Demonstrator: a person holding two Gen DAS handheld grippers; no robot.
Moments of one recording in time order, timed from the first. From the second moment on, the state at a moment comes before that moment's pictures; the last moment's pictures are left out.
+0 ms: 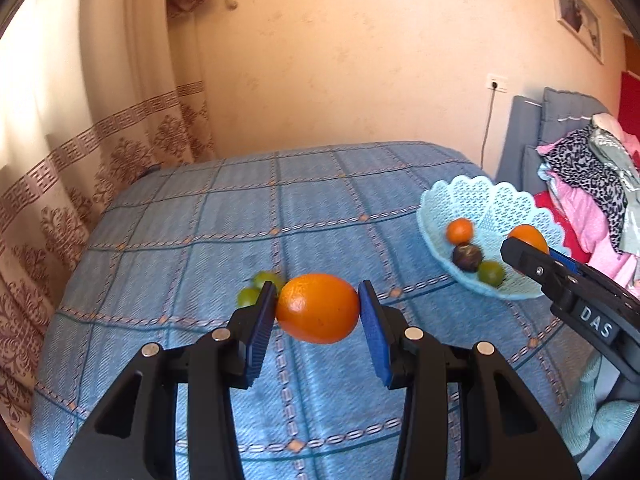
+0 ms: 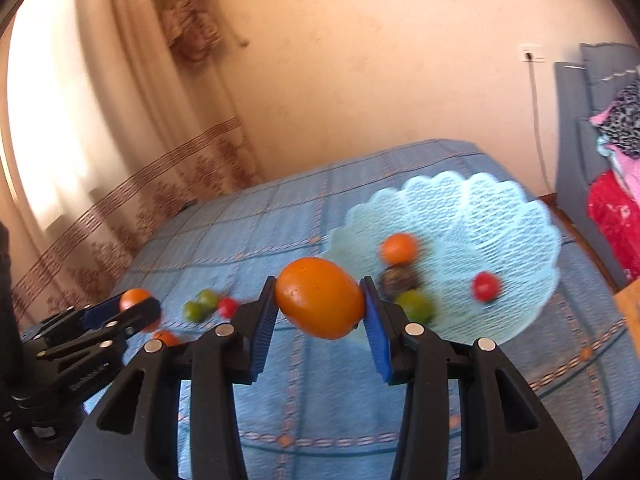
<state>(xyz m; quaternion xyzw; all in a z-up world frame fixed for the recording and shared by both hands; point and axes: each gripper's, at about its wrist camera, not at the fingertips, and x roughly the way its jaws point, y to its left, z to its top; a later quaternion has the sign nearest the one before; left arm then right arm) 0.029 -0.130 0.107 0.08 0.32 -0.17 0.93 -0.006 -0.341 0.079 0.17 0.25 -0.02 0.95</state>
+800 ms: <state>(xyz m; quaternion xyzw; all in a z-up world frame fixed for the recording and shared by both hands) 0.064 -0.237 0.092 0.07 0.33 -0.31 0.89 0.000 -0.404 0.056 0.18 0.24 -0.12 0.95</state>
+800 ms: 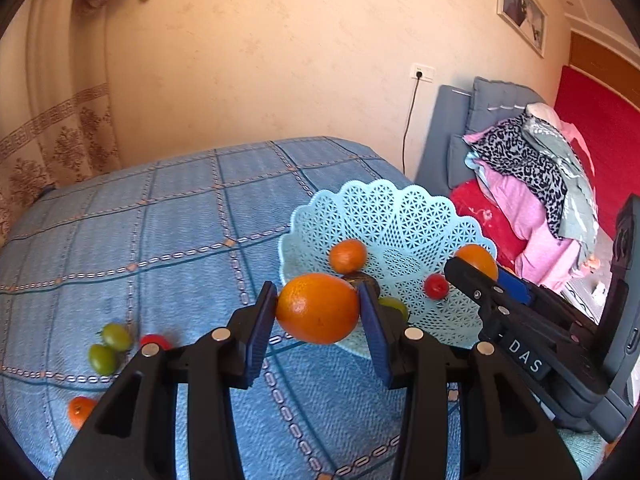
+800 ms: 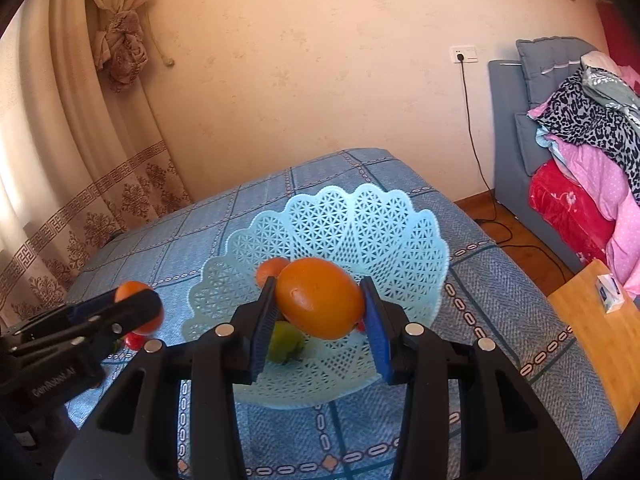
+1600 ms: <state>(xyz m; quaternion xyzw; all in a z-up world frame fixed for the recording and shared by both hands) 0.068 -0.249 0.079 0.06 0.33 -0.33 0.88 -0.008 -0.418 0.053 0.19 0.22 -0.16 0.94</state>
